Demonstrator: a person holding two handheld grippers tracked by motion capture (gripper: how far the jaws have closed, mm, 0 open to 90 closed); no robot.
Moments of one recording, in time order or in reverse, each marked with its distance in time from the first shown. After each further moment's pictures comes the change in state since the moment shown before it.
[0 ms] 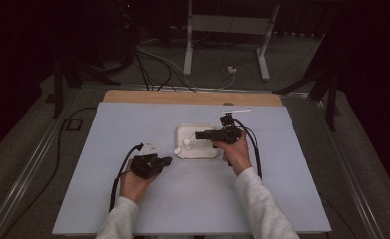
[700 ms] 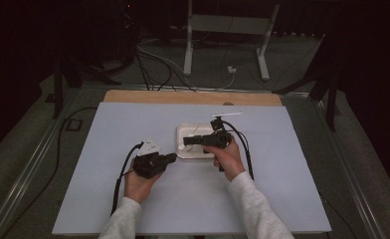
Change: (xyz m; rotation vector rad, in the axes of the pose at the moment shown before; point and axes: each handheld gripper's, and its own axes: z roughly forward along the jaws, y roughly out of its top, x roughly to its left) left arm -0.010 0.009 -0.006 -0.122 -0.046 -0.021; right arm 0.023 -0.007 0.016 0.029 0.209 0.037
